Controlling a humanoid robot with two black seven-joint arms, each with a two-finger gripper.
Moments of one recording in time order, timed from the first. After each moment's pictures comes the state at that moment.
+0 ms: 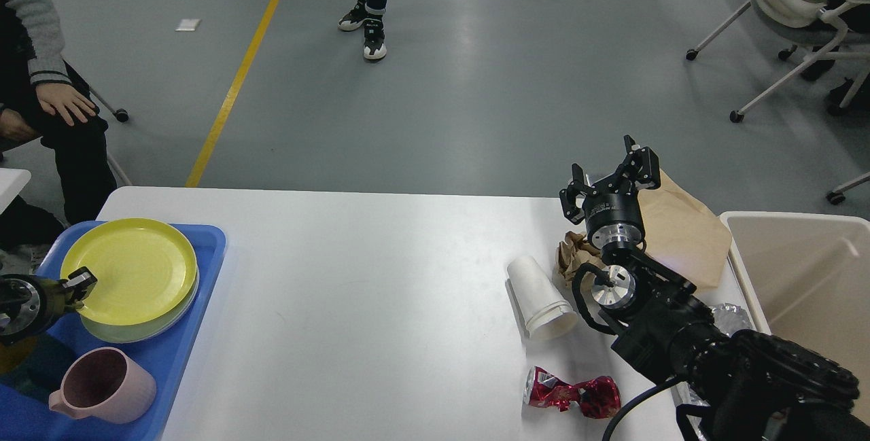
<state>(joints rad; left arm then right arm) -1.18 0.75 0.91 -0.90 0.00 -0.03 0.09 0.79 0.12 0.50 0.15 0.30 0.28 0.65</state>
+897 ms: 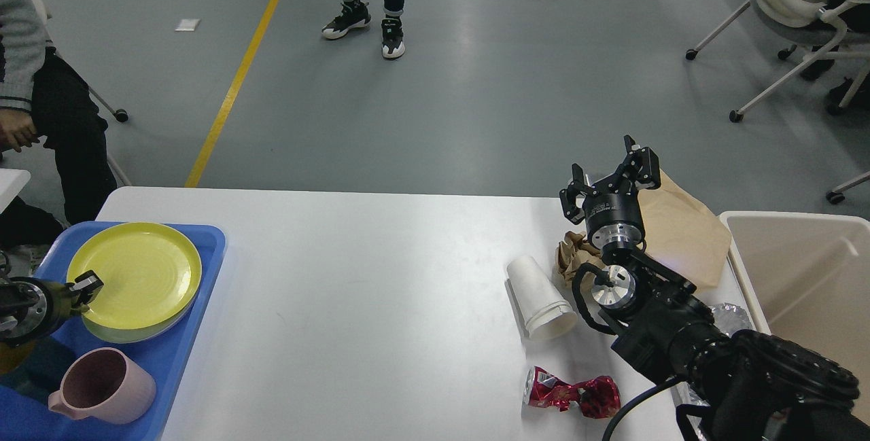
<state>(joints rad) -1.17 0.73 0.92 -0.90 0.01 -0.03 0.09 0.79 0.12 0.50 0.15 0.30 0.28 0.65</state>
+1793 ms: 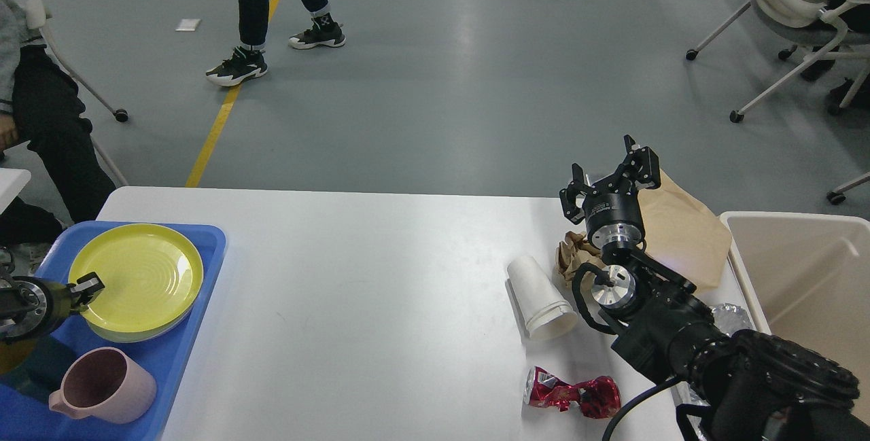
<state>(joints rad) -1.18 0.73 0.92 -0.90 0.09 -0.02 0.09 0.80 0.12 0.50 0.15 0.30 0.28 0.65</state>
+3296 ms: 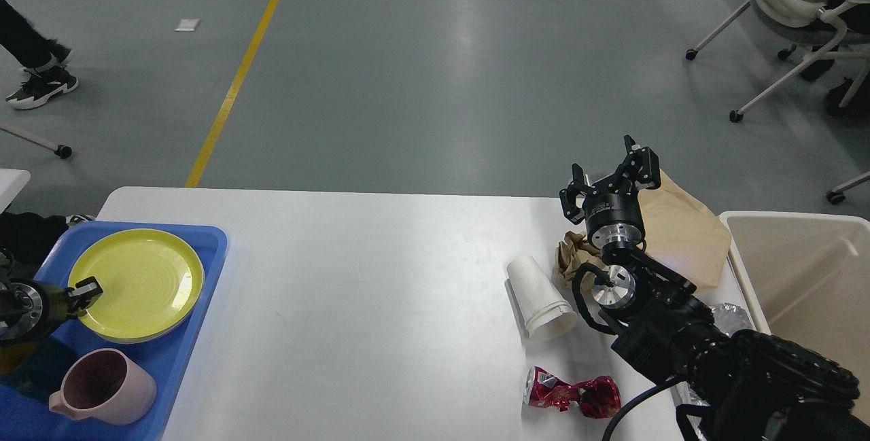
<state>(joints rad) -1.18 0.74 0.94 -0.90 0.14 -0.09 0.07 0.79 0.12 0.50 0.15 0.30 0.28 0.65</state>
